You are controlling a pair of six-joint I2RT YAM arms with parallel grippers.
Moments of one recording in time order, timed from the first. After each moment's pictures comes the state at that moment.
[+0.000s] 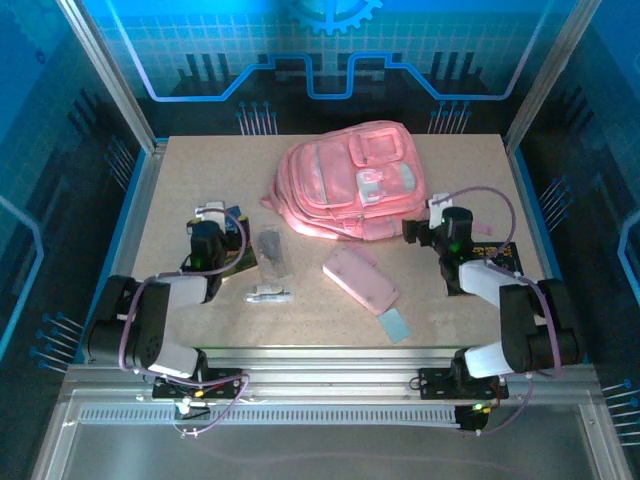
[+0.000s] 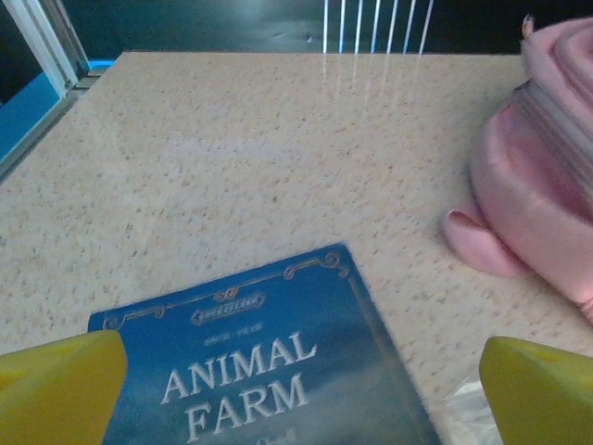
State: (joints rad) left arm -0.11 1.43 0.46 0.59 -0.25 -0.08; right arm 0.12 1.41 0.59 0.31 0.07 -0.03
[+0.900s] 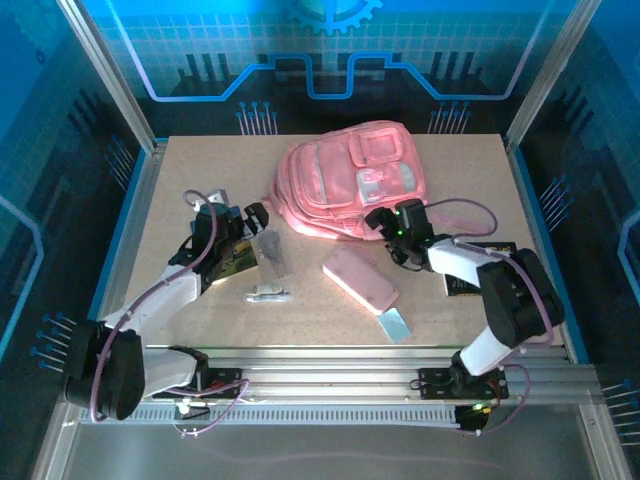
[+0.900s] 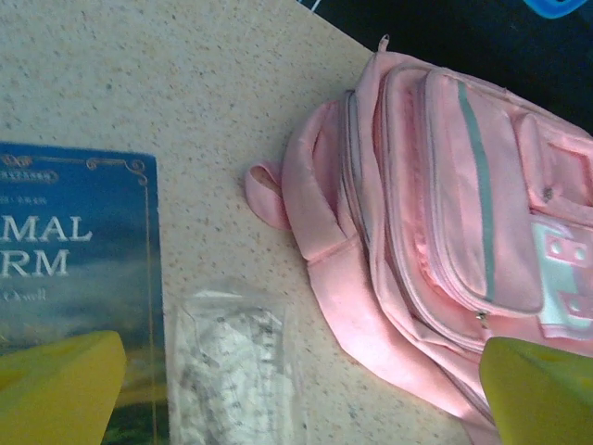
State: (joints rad) left arm -0.23 1.18 0.63 0.03 -0.07 -0.71; right arm 0.36 1.66 0.77 0.10 -0.07 1.24
